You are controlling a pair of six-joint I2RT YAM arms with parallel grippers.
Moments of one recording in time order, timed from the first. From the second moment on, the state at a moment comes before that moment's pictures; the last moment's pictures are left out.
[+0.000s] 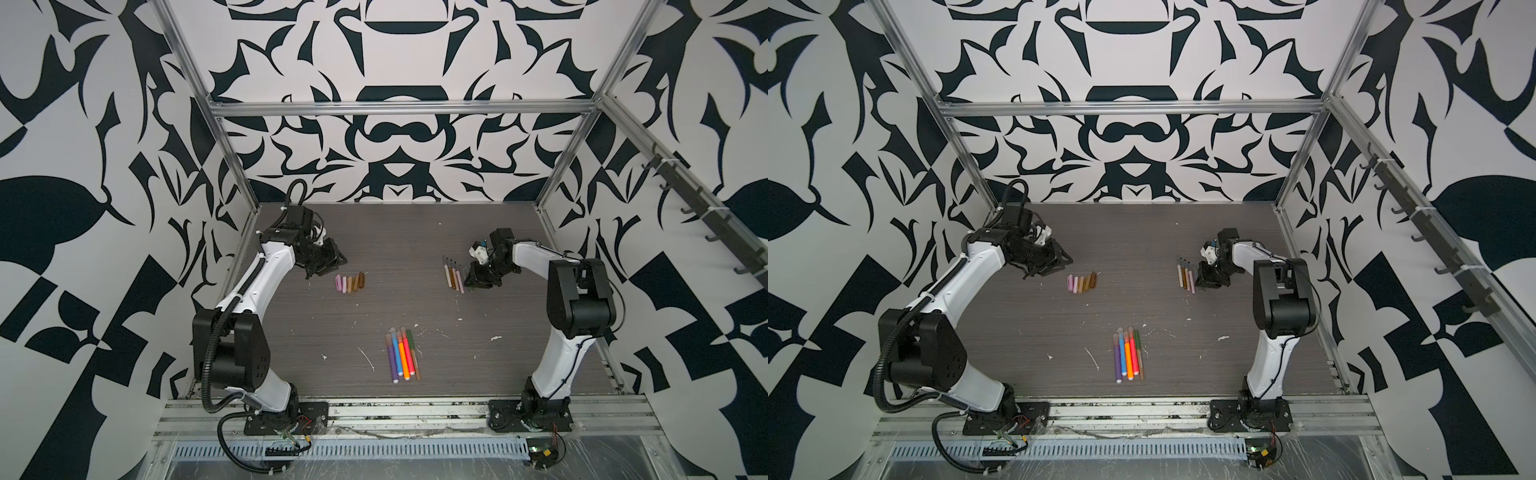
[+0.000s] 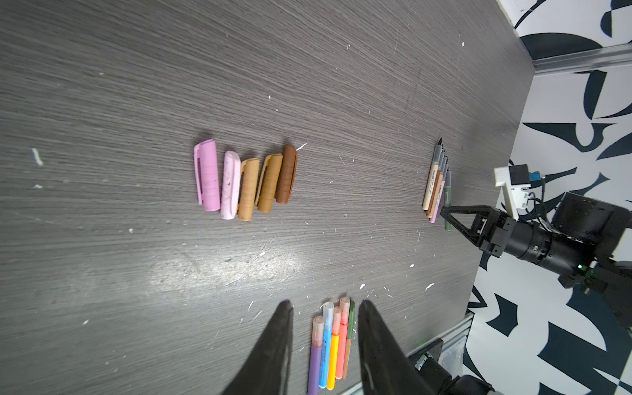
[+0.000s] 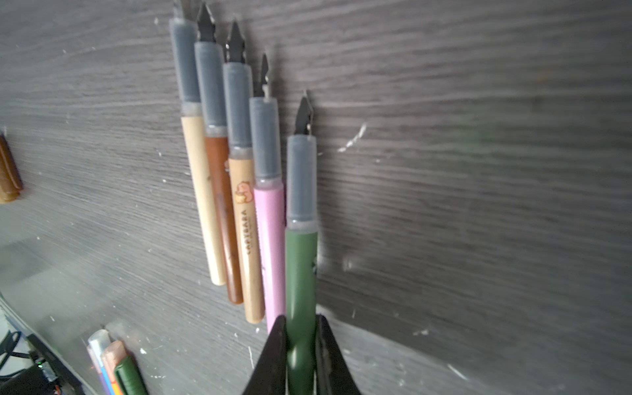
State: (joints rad) left arm -0.15 1.56 1.32 -0.87 0.48 -0.51; right arm 0.05 1.92 1.23 -0.70 -0.47 0.08
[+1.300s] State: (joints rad) left arm -0.15 1.56 1.23 -0.78 0.58 -0.64; right arm 1.03 1.29 0.75 -0.55 -0.04 0.58
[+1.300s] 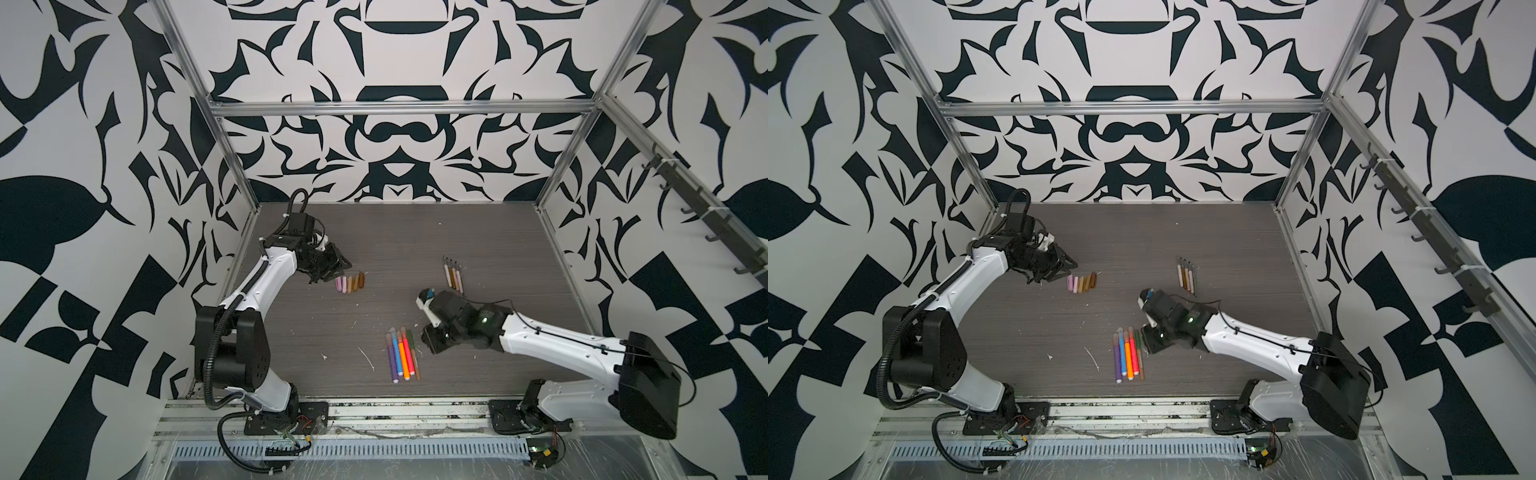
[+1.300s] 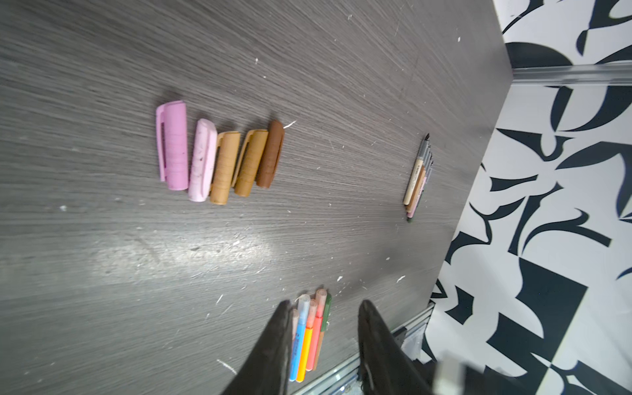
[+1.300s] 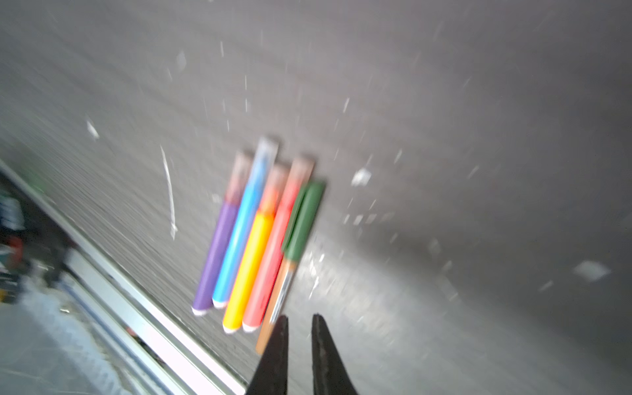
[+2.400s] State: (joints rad) left arm -0.15 1.56 1.24 -0.78 0.60 -0.67; right arm 1.28 1.45 0.72 -0.47 0.14 0.93
